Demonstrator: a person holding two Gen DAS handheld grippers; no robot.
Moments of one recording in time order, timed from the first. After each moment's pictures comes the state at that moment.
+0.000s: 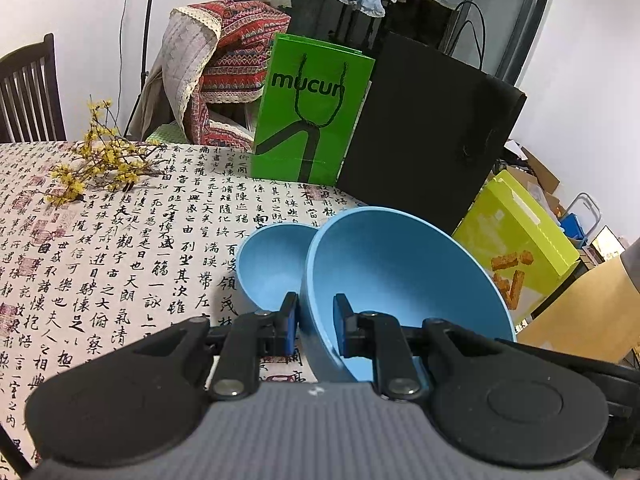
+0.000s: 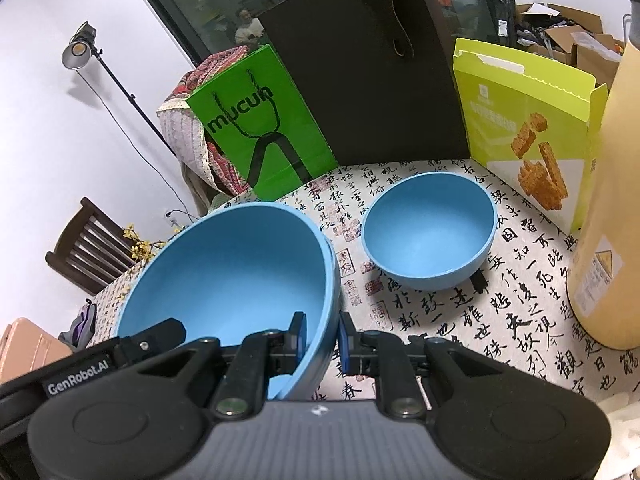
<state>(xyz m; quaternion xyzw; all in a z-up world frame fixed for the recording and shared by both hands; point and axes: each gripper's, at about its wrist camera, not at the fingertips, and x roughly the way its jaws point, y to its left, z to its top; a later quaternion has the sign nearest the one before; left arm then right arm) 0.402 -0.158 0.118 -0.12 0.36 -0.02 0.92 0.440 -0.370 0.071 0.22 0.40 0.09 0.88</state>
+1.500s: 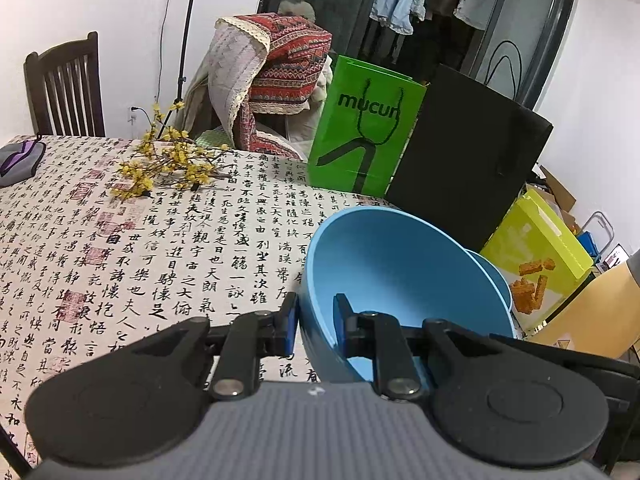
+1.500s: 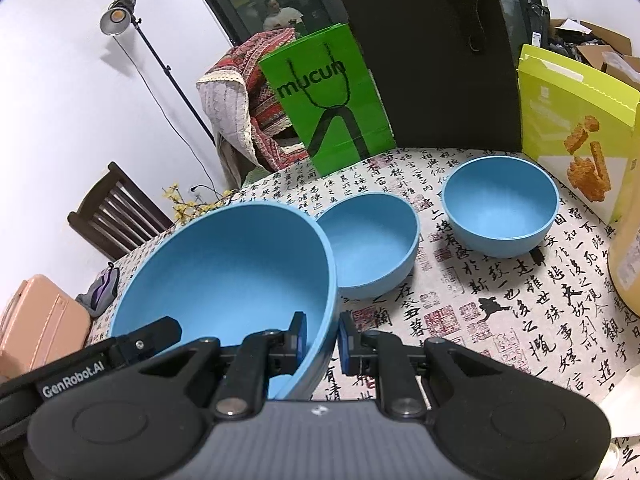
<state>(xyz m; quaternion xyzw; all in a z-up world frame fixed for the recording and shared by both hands) 0.345 -0.078 0.131 -0.13 0.35 0.01 0.93 0.402 -0.283 0.088 0.18 0.41 0.13 0.89</state>
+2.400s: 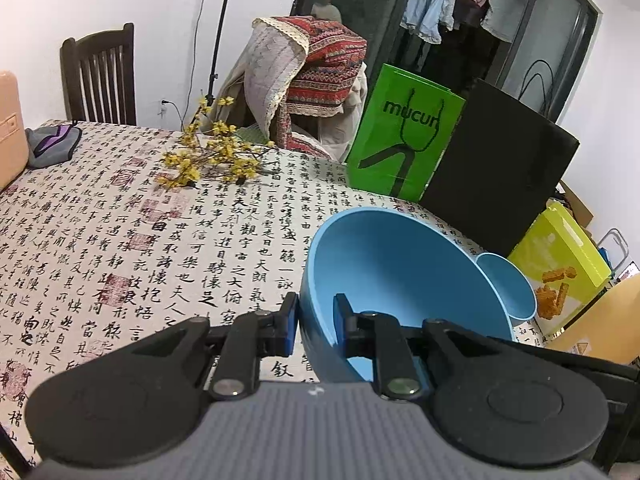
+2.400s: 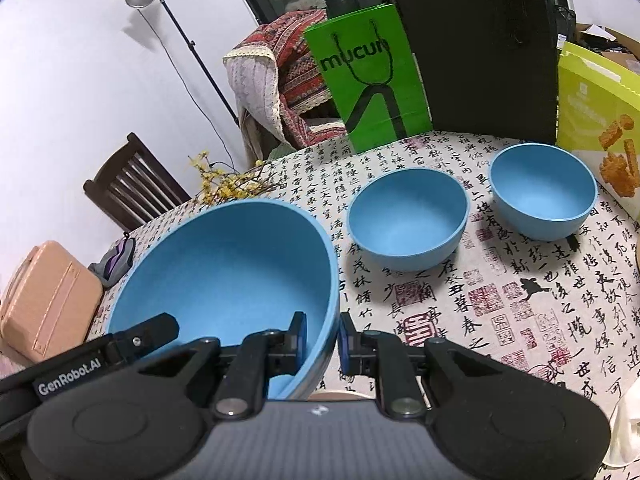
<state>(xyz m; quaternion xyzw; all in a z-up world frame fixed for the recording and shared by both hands) 0.317 -0.034 0.129 -0.15 0.35 0.05 0.92 0.389 -0.233 0.086 0.16 0.42 0.15 0.88</state>
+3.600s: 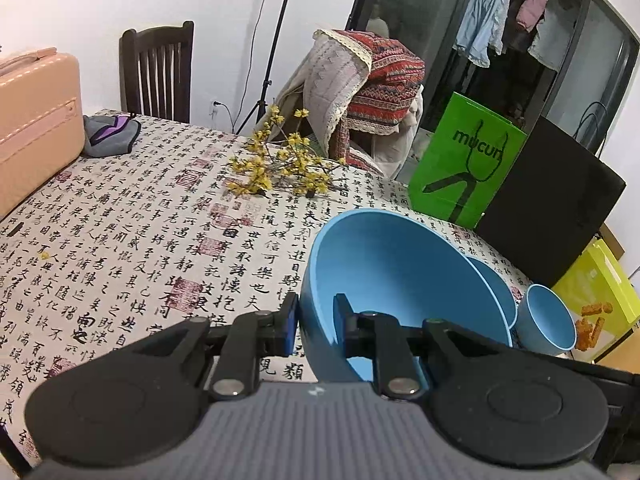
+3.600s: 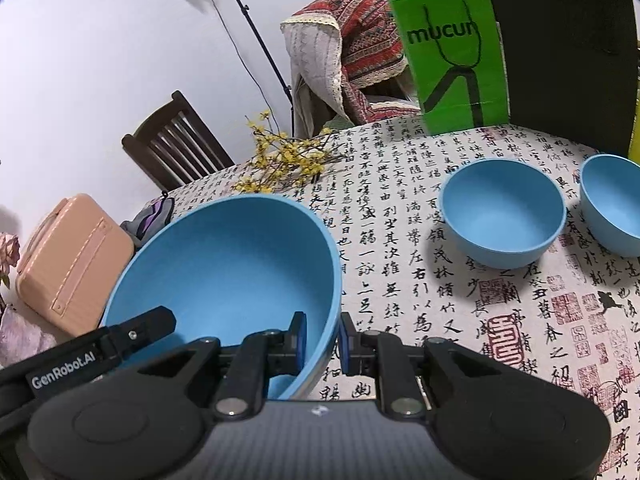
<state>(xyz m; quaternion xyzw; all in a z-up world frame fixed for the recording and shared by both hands) 0.300 0.034 0.128 -0.17 0.34 0.11 0.92 0.401 -0.156 0.083 0.12 0.44 0.22 0.86</state>
